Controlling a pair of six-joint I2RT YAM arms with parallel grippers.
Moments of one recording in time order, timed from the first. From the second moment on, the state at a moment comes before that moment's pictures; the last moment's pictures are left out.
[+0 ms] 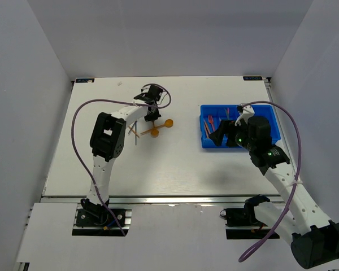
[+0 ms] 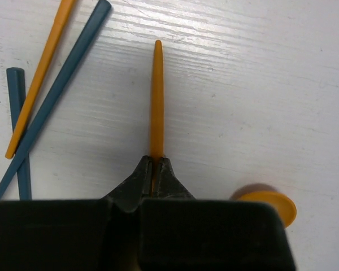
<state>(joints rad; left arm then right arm) -0.45 2.25 1.76 -0.55 -0.29 -0.59 0.33 0.88 0.77 -0.36 -0.24 0.30</state>
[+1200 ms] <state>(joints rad) -0.67 1.49 1.25 -0.28 -0.45 -0.57 0.53 1.05 0.62 0.19 -0.56 0.57</state>
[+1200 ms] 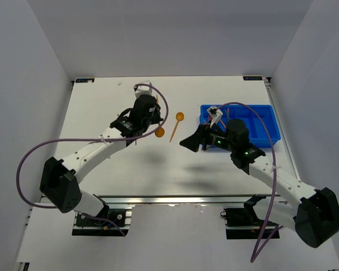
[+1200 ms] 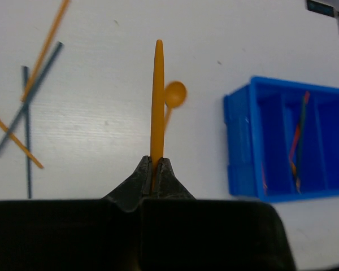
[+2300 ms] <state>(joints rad) -0.73 1.15 0.97 -0.17 -0.19 -0.74 0.72 1.35 0.93 0.09 -0.15 0.46</state>
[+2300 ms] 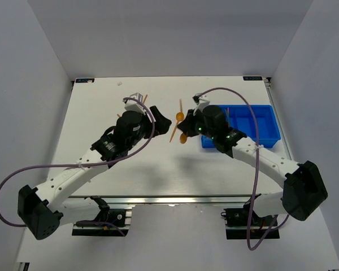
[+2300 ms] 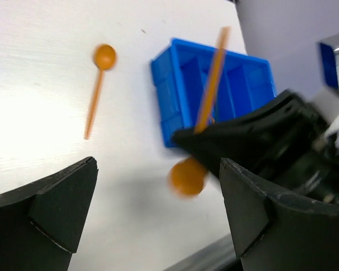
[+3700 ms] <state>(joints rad) -0.73 0.99 0.79 -0.31 -0.17 -0.57 0.05 1.49 0.84 0.09 0.04 -0.48</state>
